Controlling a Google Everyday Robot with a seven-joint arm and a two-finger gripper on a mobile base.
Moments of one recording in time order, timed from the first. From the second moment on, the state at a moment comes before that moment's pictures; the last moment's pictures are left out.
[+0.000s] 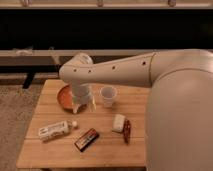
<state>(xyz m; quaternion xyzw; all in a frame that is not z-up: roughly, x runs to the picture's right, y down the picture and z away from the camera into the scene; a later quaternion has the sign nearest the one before) -0.104 0.102 0.703 -0.26 0.23 0.64 0.68</state>
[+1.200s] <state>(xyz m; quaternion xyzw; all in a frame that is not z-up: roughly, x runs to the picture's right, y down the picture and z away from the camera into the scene) -0.053 0.043 0.803 -0.26 0.17 0.60 0.74</state>
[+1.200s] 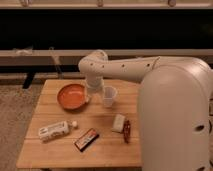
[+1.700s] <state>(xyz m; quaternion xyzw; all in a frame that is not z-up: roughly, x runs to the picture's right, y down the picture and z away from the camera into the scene) -0.033 0.044 0.837 -0.26 0.19 0.59 0.74</state>
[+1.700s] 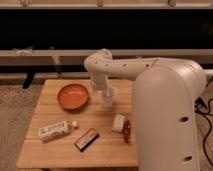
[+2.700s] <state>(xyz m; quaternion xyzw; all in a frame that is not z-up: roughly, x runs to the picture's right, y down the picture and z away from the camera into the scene) -0.057 0.023 0.812 -0.19 0.24 0.56 0.77</state>
